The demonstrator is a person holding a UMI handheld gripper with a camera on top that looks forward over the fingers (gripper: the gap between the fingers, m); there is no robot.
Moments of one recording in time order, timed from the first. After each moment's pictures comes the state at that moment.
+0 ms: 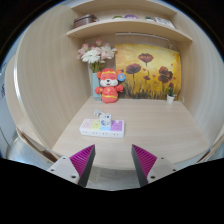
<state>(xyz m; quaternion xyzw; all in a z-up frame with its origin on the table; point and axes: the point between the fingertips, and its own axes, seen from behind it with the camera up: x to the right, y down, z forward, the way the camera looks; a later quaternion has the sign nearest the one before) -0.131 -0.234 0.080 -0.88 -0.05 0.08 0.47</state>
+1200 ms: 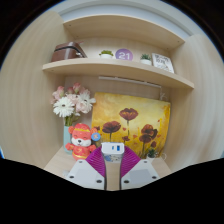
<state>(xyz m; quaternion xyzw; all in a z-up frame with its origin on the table) -0.061 -0.026 0.265 -0.77 -0.03 -0.04 0.64</state>
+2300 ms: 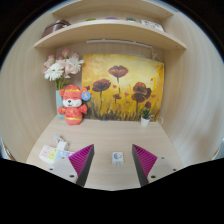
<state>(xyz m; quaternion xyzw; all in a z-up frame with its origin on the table) 0.008 -0.091 0.135 -0.86 -0.01 -0.02 0.50</state>
